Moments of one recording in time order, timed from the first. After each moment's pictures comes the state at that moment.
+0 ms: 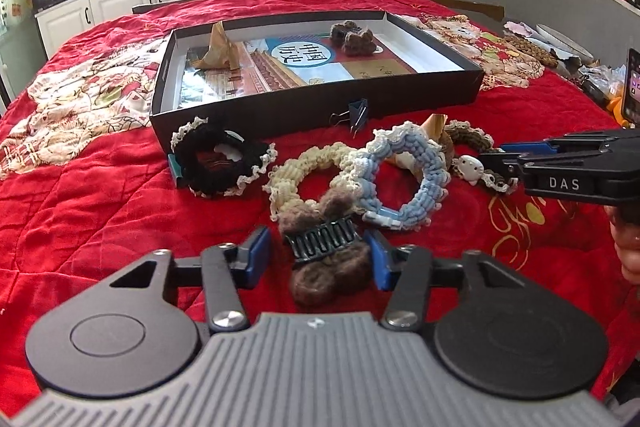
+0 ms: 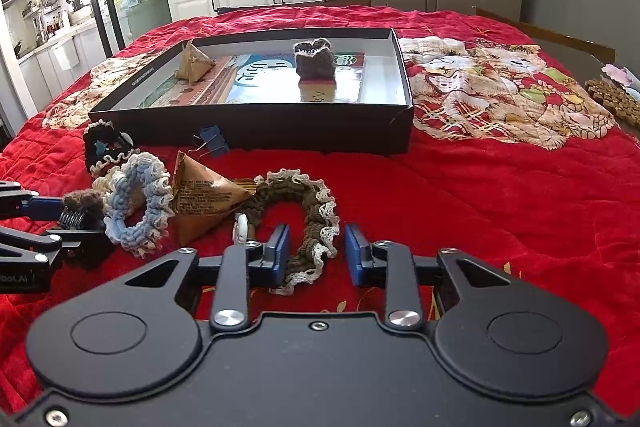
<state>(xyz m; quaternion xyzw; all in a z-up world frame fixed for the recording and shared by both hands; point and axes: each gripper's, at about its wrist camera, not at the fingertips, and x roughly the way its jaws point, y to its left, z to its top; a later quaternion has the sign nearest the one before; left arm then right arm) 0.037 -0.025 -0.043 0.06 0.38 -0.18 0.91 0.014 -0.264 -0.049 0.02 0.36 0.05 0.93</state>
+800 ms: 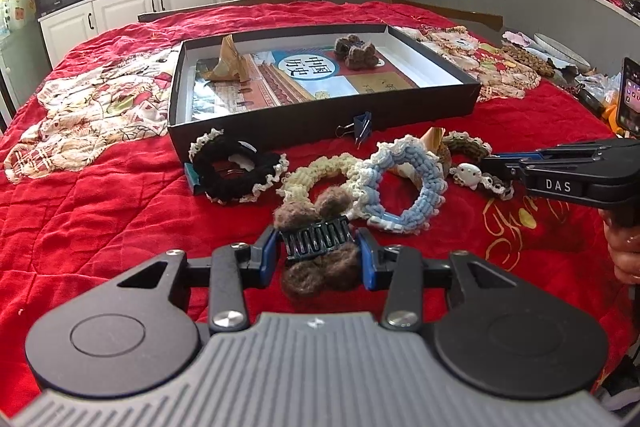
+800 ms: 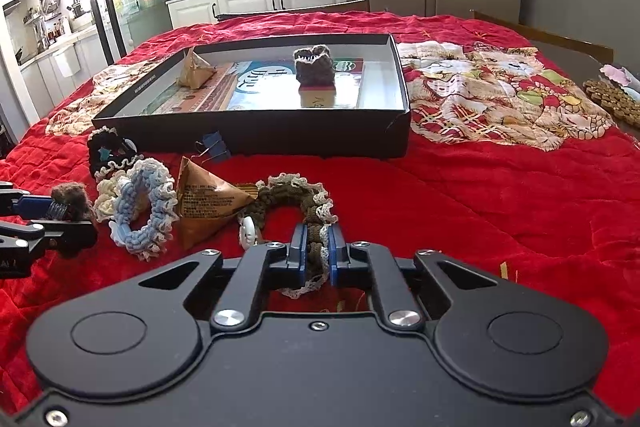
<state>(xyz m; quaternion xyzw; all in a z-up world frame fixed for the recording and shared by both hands) 0.029 -0.015 -0.030 0.05 0.36 -0.18 0.91 0.009 -0.267 -0.045 0.02 0.35 0.05 0.93</state>
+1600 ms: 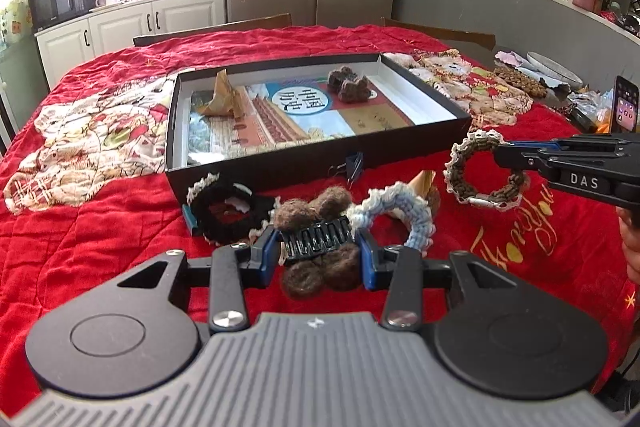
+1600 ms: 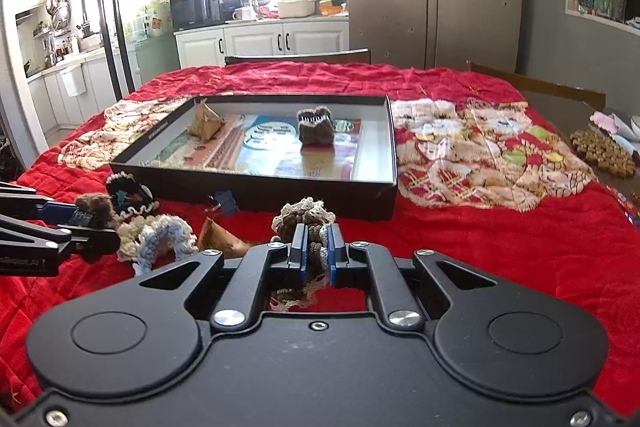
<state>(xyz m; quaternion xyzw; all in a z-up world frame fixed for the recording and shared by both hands) 0.038 -0.020 -0.010 0.05 0.34 -0.19 0.92 -0.006 -0.269 -0.002 0.01 0.29 0.06 0.96</state>
